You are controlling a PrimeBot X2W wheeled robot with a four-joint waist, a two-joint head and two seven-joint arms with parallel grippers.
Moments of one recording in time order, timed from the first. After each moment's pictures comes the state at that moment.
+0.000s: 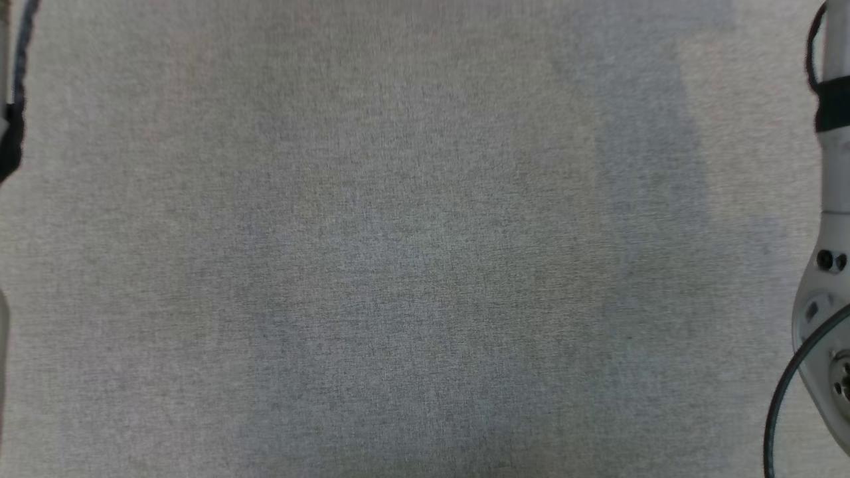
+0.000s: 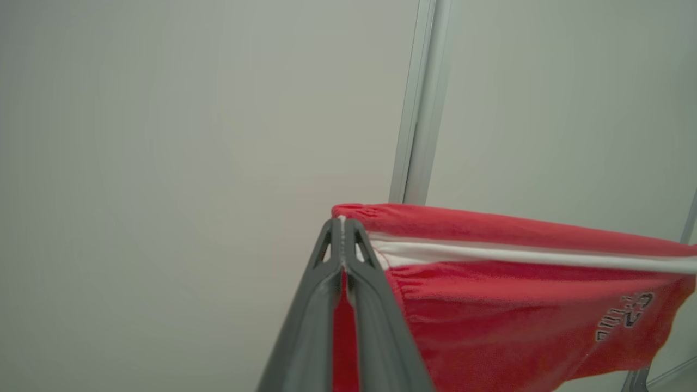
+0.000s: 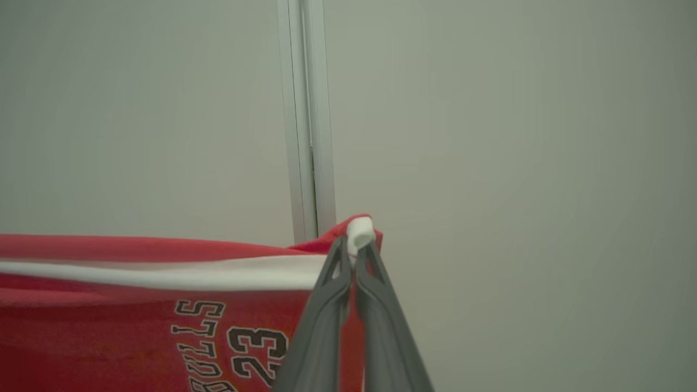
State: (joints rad) left arm -1.47 0.30 -0.40 0.69 -0.73 -0.08 -0.22; right arm -1.43 -0.05 -0.03 0.65 0.08 0.13 -0.24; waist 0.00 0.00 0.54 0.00
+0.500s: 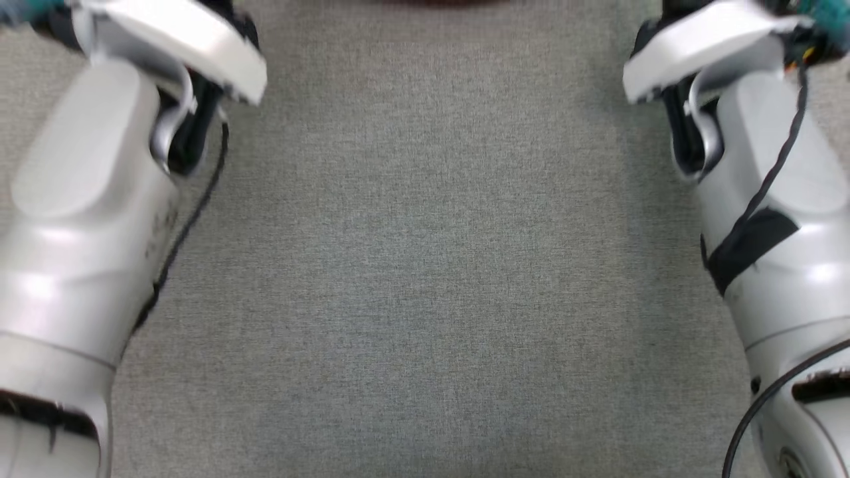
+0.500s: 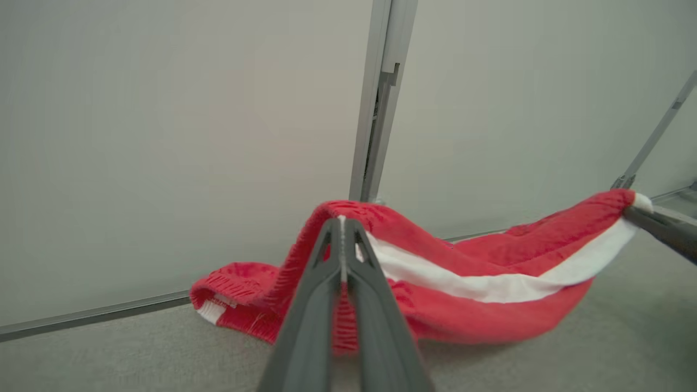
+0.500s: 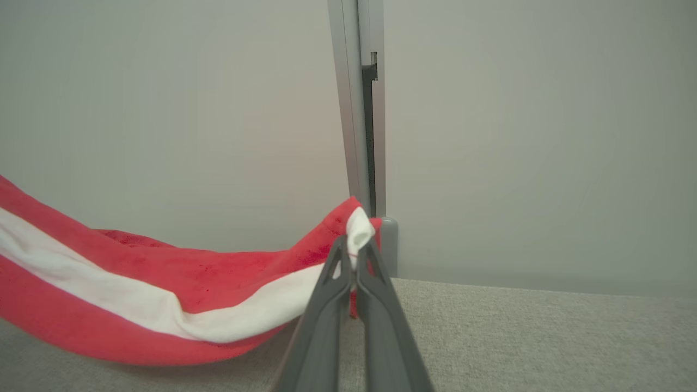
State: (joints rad) left arm -1.15 0.25 -0.60 0.76 -0.71 -0.13 -0.26; right arm -1.13 -0.05 0.15 0.92 0.13 0.13 -0.26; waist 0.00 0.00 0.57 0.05
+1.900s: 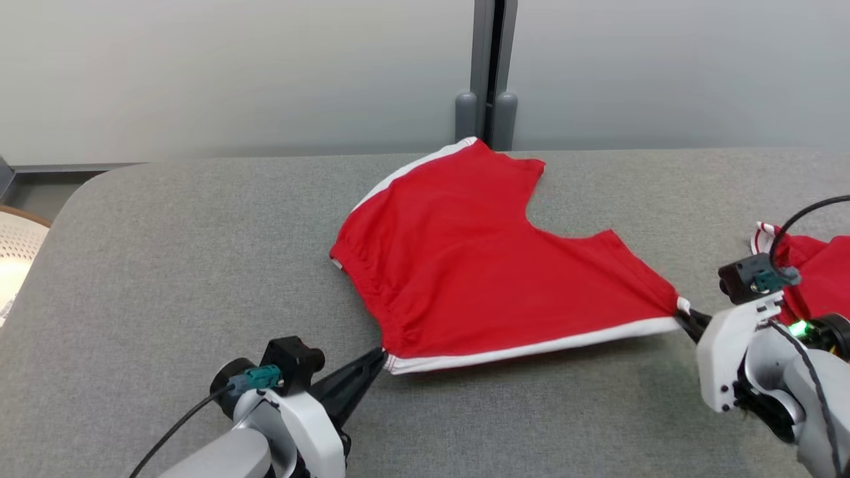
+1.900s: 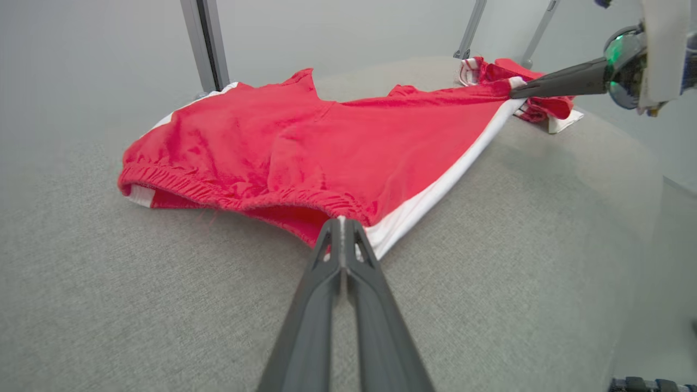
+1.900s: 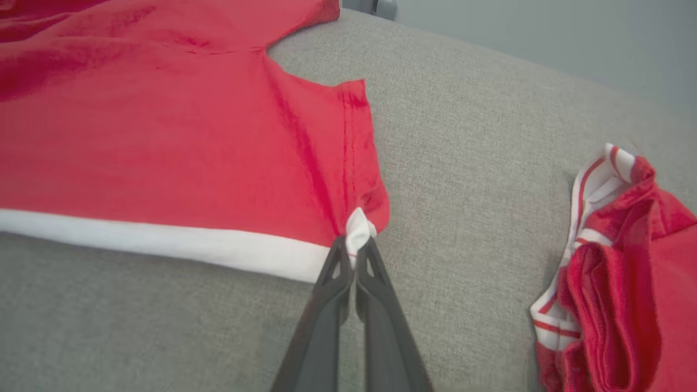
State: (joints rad) left arm -0.55 0.38 -1.13 0.53 -0.88 -0.13 -0.26; right arm -0.59 -0.47 0.73 0.78 0.65 0.13 0.20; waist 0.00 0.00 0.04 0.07
